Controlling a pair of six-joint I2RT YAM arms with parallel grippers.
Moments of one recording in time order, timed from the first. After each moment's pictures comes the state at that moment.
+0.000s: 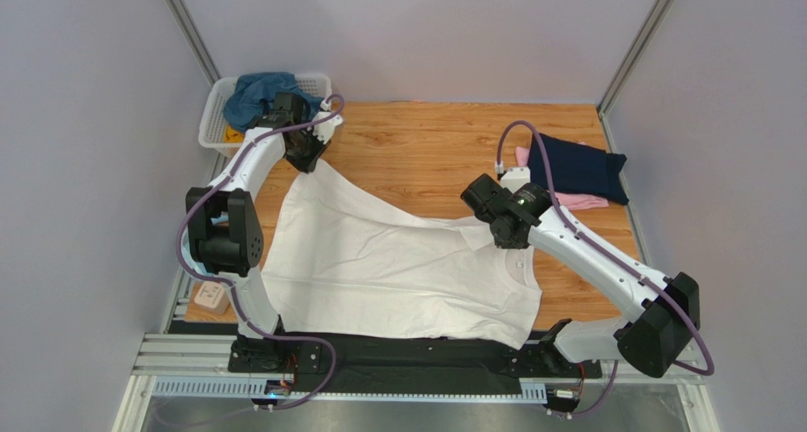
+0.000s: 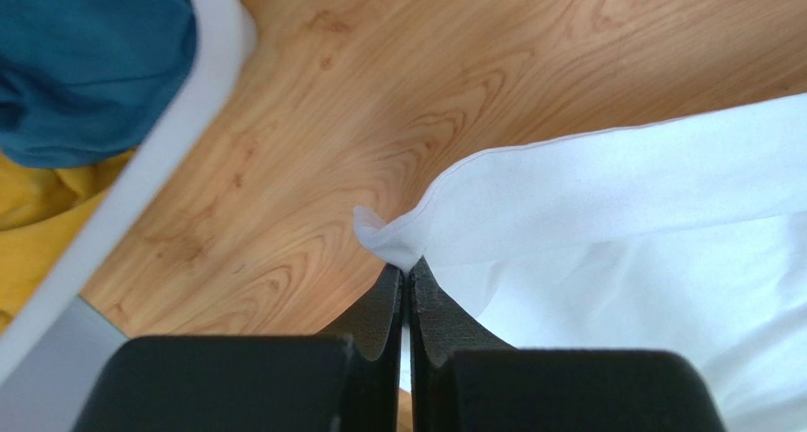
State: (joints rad) left arm -0.10 1.88 1.59 -0.80 0.19 0.61; right arm 0.74 1.31 1.18 -1.26 0.62 0.73
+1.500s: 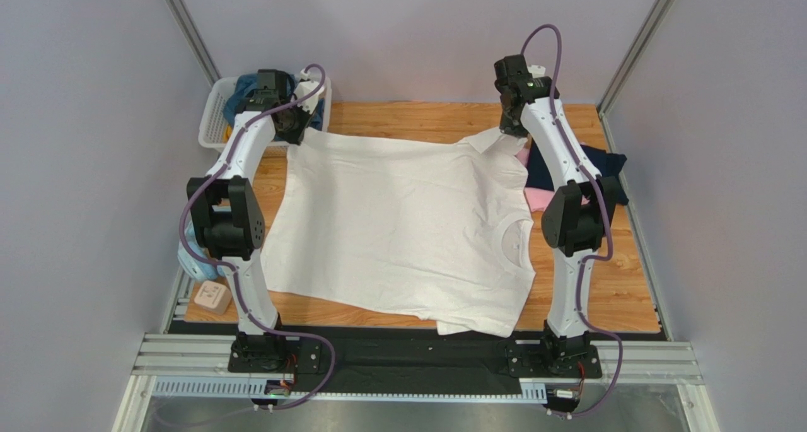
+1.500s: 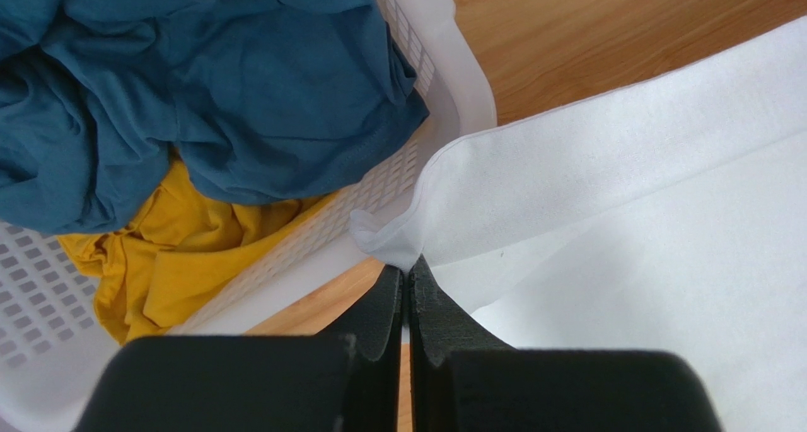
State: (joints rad) left arm -0.02 2.00 1.84 -0.72 0.18 0.53; right arm 0.22 2.12 2.19 -1.08 0.46 0.40
